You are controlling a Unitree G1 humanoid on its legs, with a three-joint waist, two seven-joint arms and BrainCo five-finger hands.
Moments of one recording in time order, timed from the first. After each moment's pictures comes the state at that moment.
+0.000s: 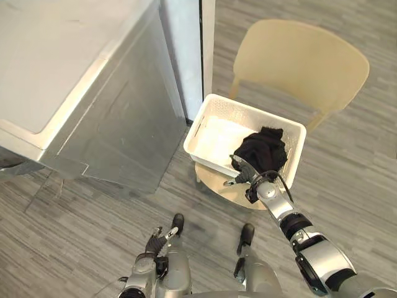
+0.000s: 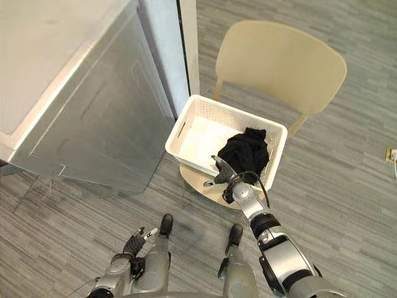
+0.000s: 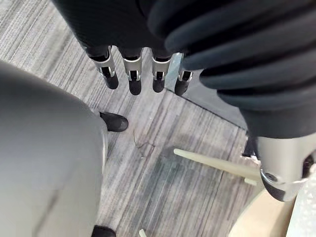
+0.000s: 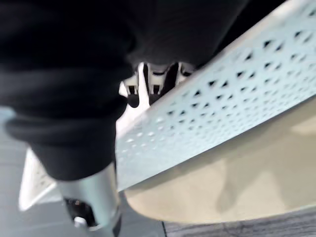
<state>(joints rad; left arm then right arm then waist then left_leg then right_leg) -0.06 0.08 -0.08 0.91 -0.11 -0.12 0.08 -0.70 -0.22 0.20 1.01 -0.23 -0.06 -0.05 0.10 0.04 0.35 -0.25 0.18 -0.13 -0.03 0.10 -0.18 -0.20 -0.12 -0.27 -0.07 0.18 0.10</state>
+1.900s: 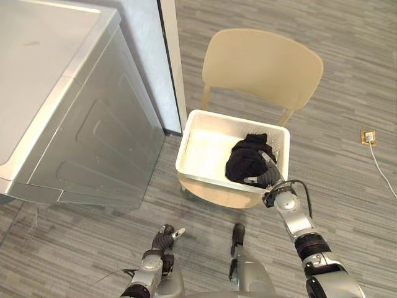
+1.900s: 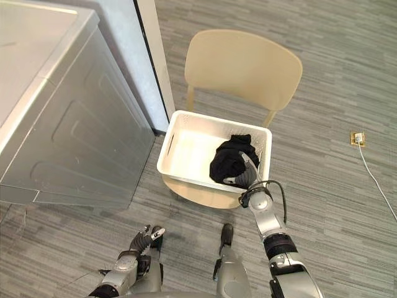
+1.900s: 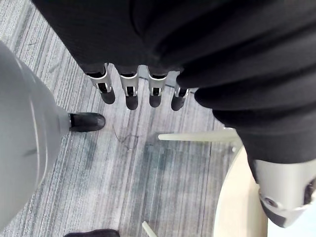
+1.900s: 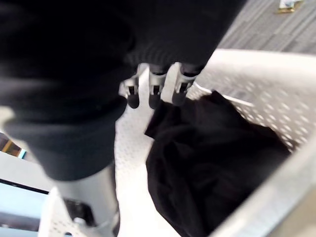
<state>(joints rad) -0.03 0.08 -0.08 0.99 -0.04 -0.09 0.11 -0.28 -0.25 0.07 0.32 -0.27 -0.07 -0.10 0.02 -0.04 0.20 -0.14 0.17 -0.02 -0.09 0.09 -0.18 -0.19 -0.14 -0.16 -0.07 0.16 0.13</state>
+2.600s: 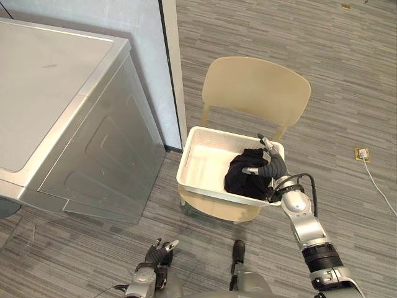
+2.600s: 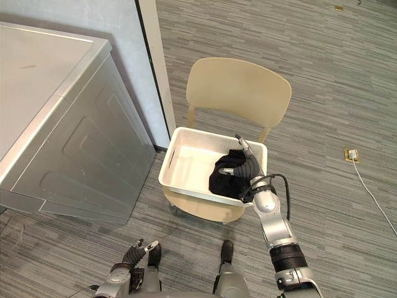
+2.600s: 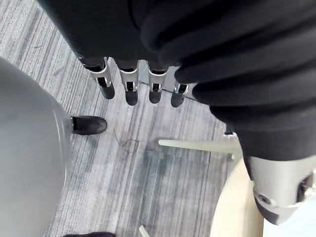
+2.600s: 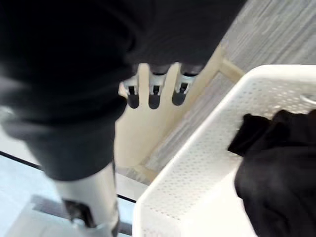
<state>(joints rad) 0.00 0.08 -0.03 1.01 0.01 -0.09 0.09 -0.31 -0.30 0.07 0.49 -0.23 -0.10 -0.04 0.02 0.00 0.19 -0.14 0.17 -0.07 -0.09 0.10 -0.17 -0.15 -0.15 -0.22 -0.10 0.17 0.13</state>
